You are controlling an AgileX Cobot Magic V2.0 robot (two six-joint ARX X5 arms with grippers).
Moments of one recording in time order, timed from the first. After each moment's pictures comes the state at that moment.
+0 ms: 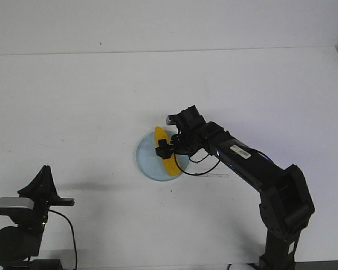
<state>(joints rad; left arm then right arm) -0.02 0.19 0.35 0.04 0.02 -0.02 0.52 1.89 1.42 -0.59 -0.45 0.35</state>
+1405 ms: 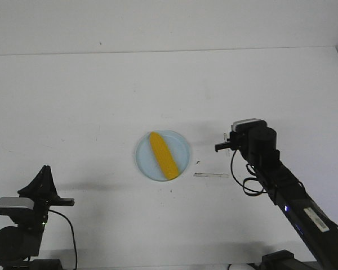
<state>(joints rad) -0.02 0.19 0.35 0.04 0.02 -0.02 0.19 1.20 0.78 -0.05 0.02 0.06</state>
